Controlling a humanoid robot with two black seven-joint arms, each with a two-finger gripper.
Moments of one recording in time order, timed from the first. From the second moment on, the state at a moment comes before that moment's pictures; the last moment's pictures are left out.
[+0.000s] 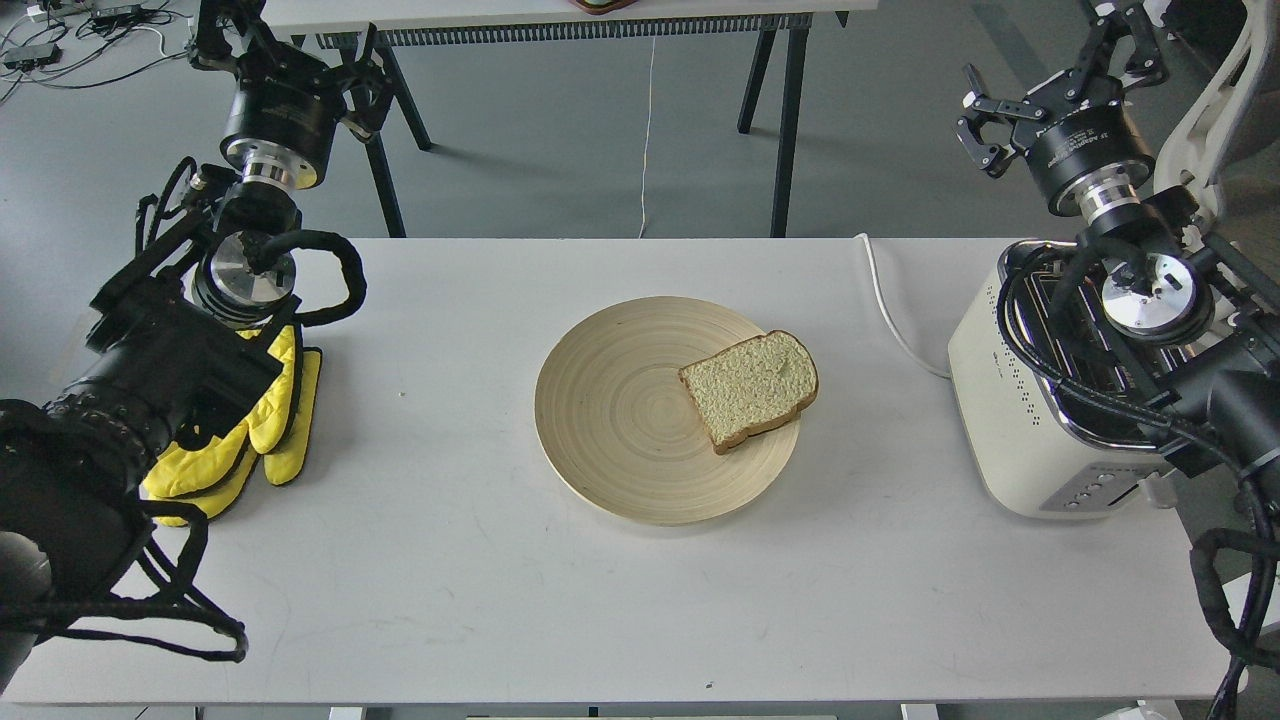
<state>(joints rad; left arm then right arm) -0.99 0.17 -0.74 -0.37 -0.27 -0.49 -0.39 0.85 -0.33 0.92 0.66 0.05 0.37 0.25</state>
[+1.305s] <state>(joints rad) -0.99 0.16 -0.74 -0.37 -0.26 -0.49 -0.38 0.99 -0.44 0.47 0.82 -0.76 0.21 0.25</state>
